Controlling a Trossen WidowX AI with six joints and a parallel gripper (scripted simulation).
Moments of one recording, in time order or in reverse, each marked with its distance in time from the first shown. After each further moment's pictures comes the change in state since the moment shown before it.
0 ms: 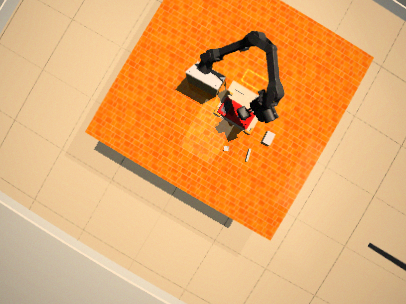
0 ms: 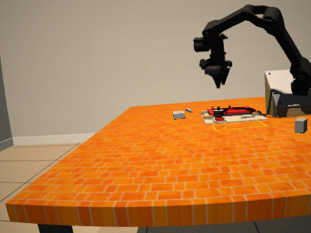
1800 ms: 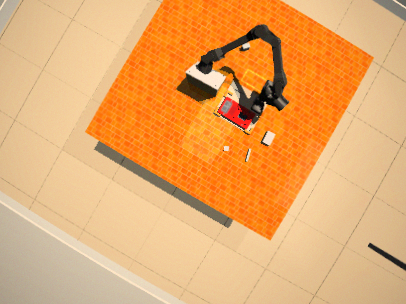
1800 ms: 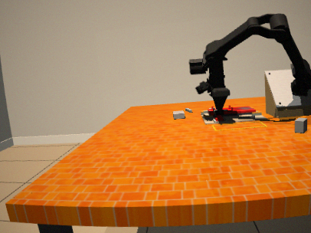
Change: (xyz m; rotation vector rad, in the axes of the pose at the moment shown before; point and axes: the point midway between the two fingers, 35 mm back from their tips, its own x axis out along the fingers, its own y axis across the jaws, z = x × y) arm 0.075 0.117 -0.028 -0.534 -0.008 0.160
